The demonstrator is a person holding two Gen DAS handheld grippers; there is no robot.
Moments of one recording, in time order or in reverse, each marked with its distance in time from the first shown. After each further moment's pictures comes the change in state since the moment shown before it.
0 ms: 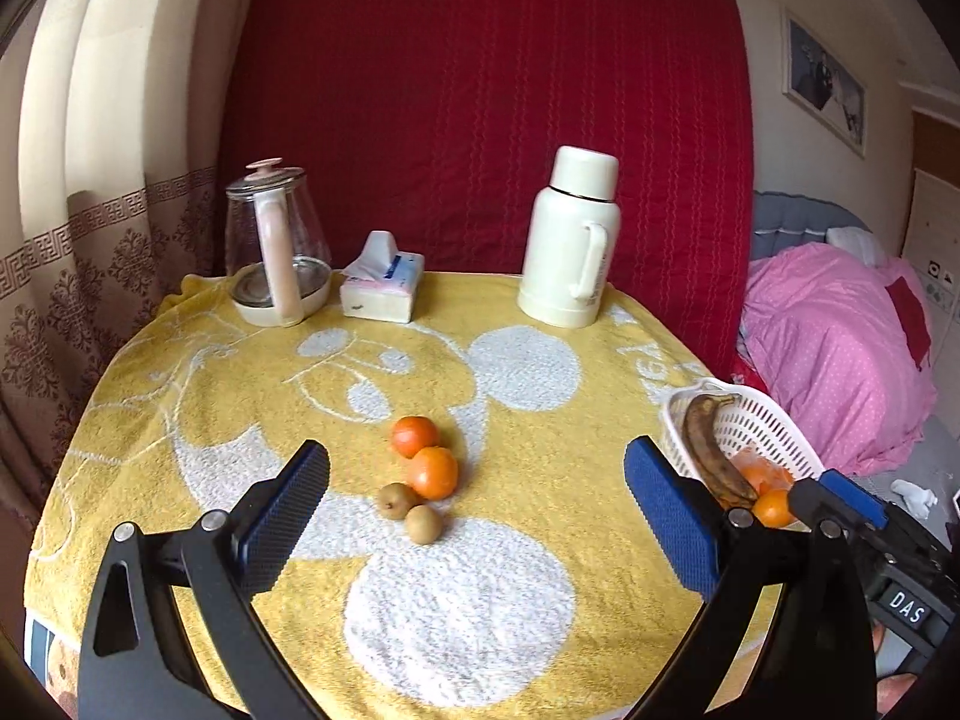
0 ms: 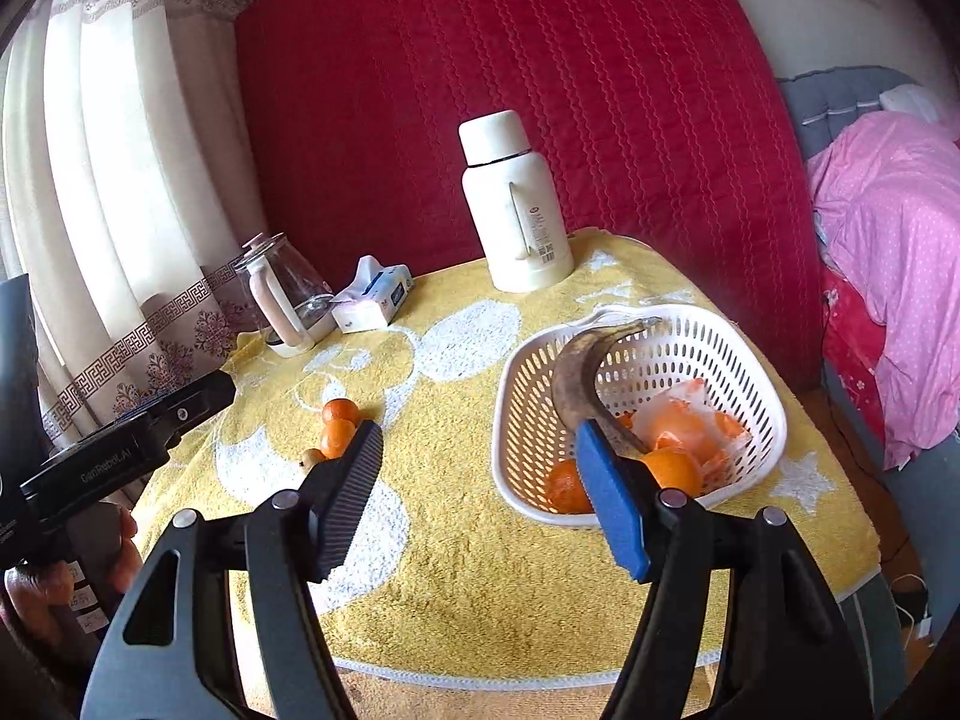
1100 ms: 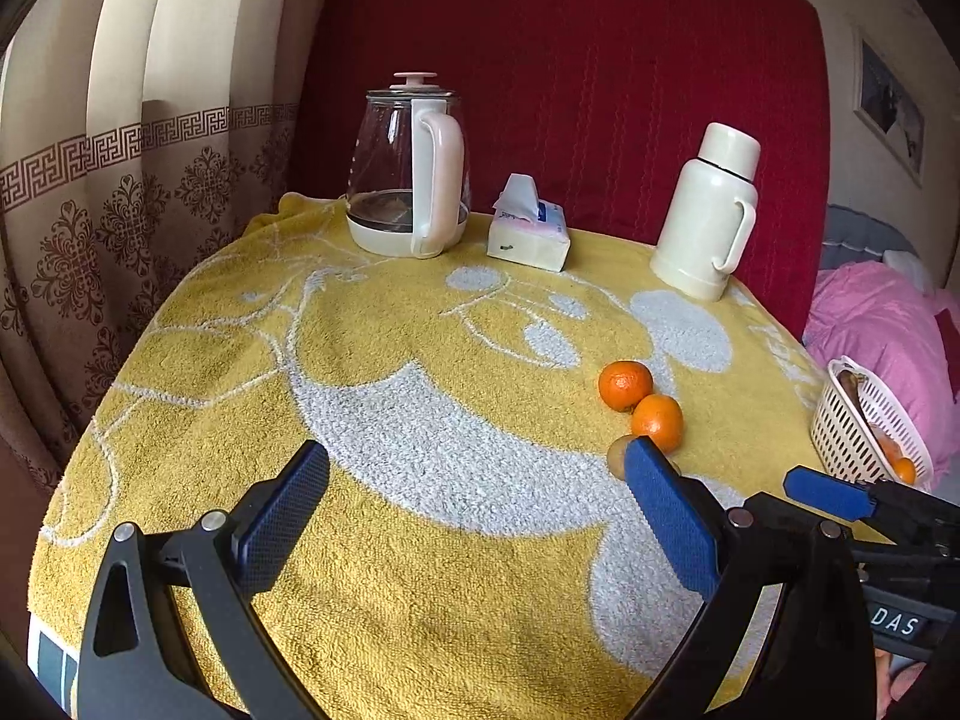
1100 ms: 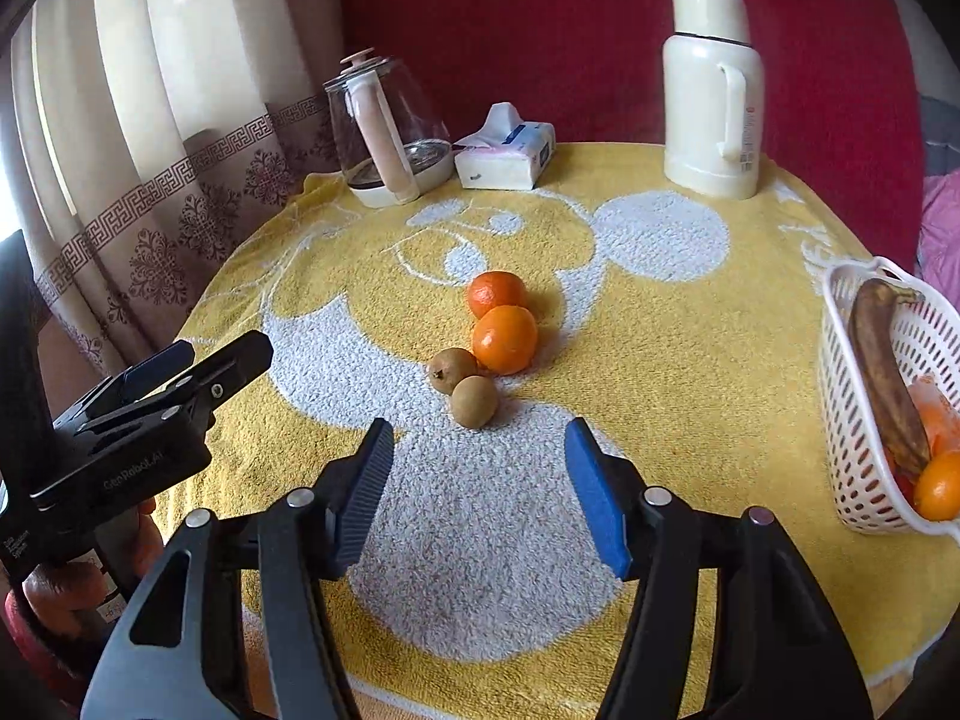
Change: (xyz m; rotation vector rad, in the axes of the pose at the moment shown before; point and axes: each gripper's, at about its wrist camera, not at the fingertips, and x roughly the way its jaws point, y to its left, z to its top) left arm 0.036 0.133 -0.047 -0.102 0.049 0.076; right arm 0.132 0.138 -0.038 -0.223 0.317 0.100
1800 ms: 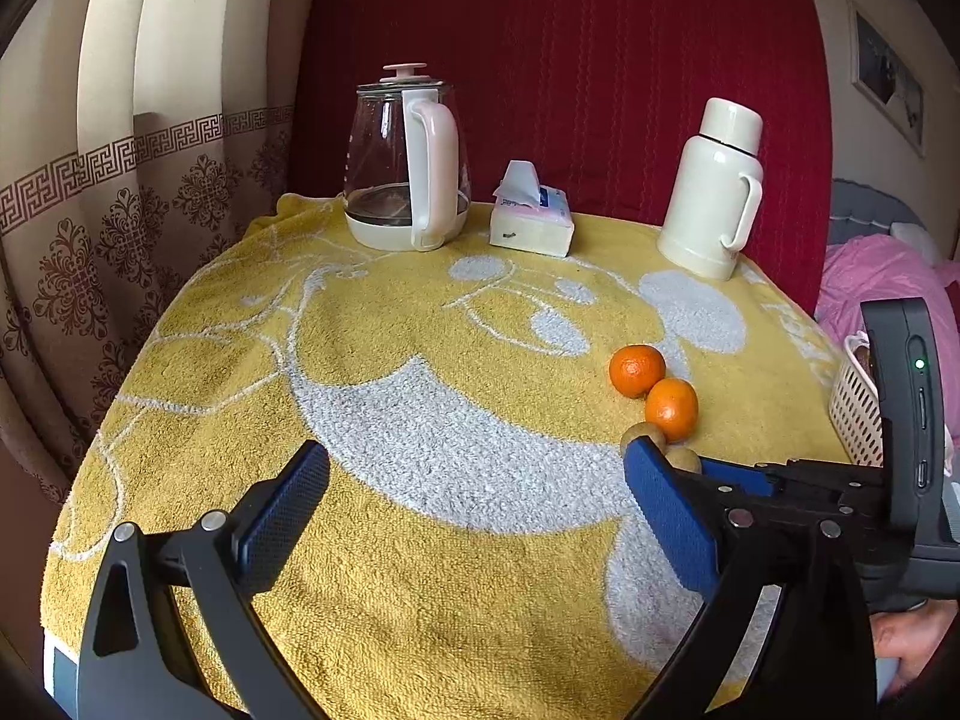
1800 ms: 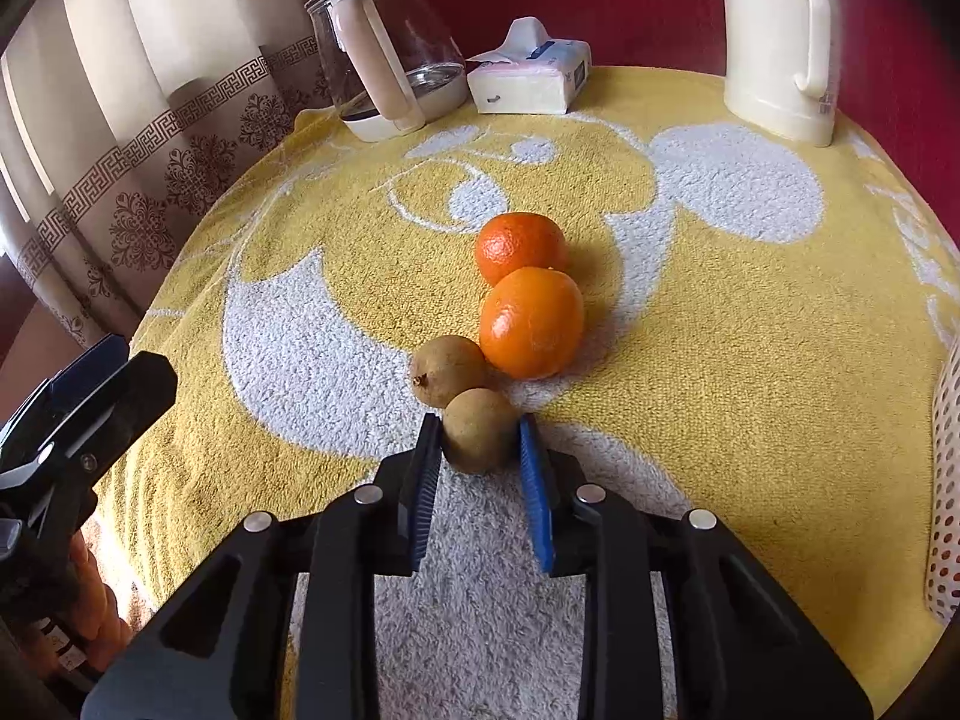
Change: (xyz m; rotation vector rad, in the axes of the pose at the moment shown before) left arm 0.007 -0.008 0.000 0.061 0.022 0.029; right arm 0.073 -0.010 0.011 0.020 0.124 0.064
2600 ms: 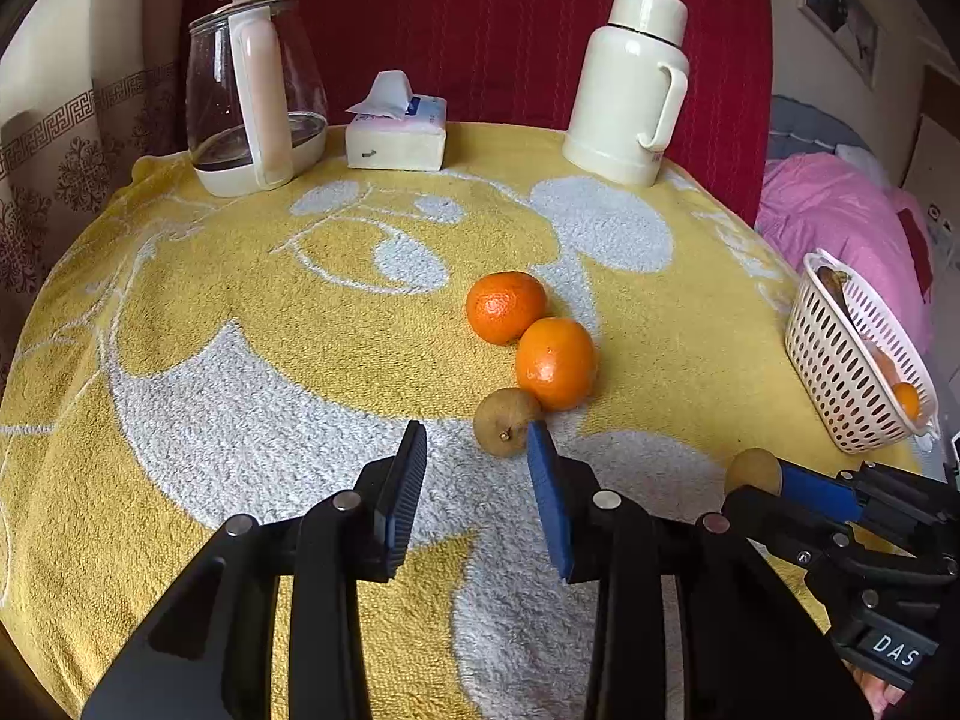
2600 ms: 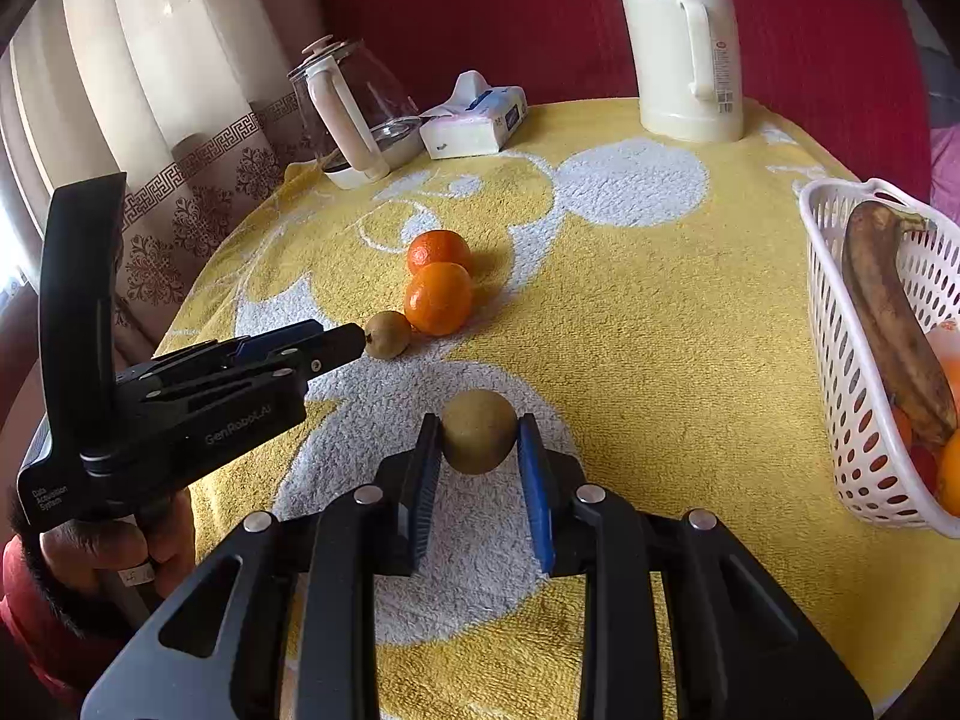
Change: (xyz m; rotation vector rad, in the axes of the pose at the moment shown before) left arm 0.065 -0.069 0.002 0.111 0.198 -0.179; right arm -0.069 -0.039 -0.038 0.063 -0.102 -0.009
